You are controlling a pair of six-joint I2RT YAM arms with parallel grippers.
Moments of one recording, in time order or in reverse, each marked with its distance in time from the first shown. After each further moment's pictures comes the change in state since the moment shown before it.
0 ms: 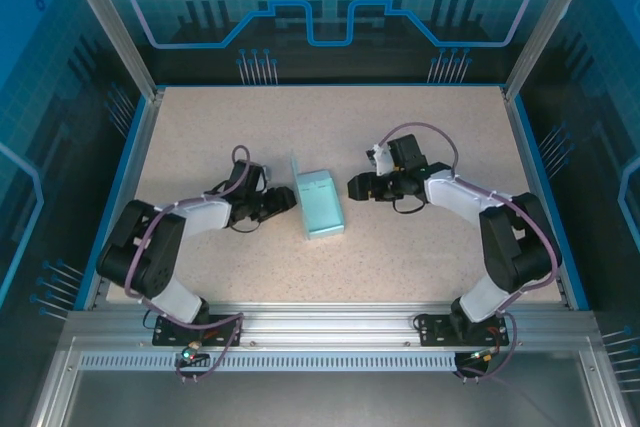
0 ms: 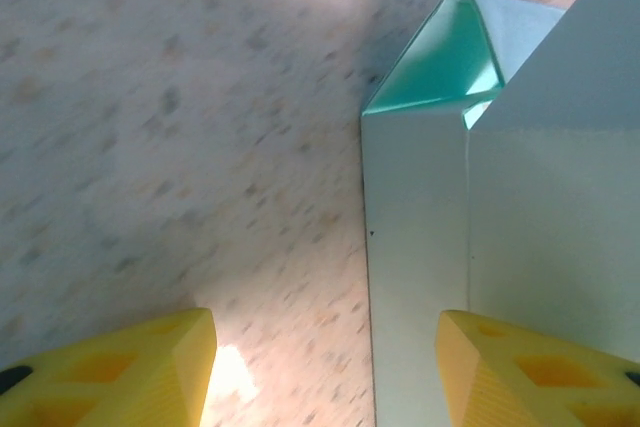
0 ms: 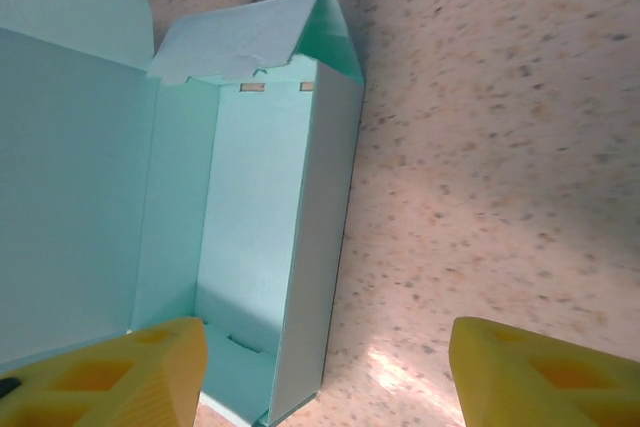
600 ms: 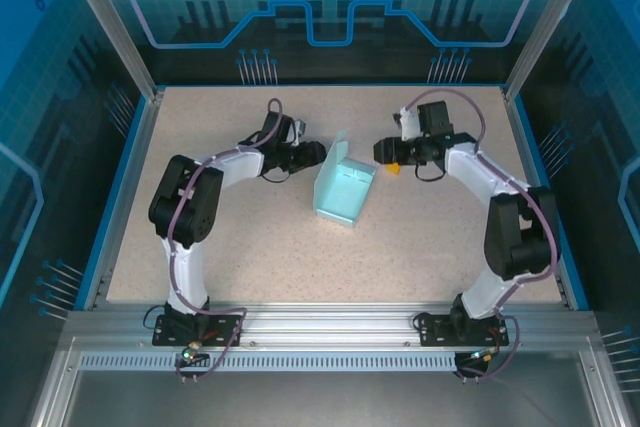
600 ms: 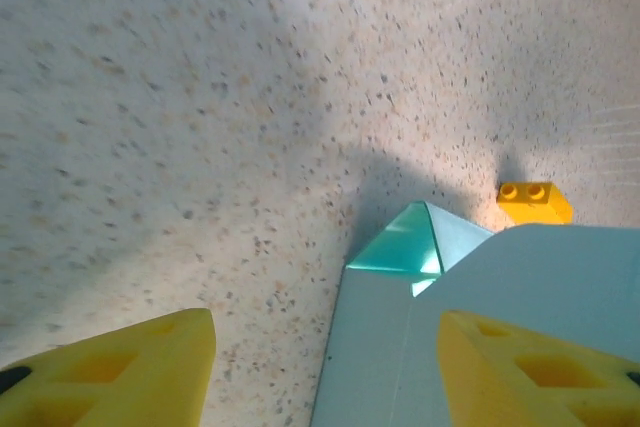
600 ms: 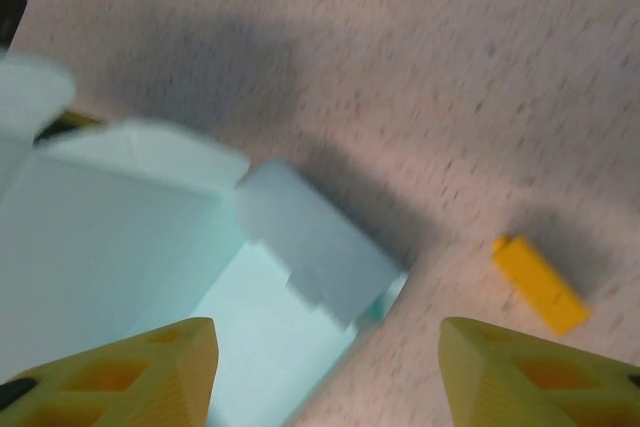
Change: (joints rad) left arm -0.005 0.384 0.576 -0.100 0.083 0.087; right arm -0.193 0.111 0.296 -0.124 0.061 -0.181
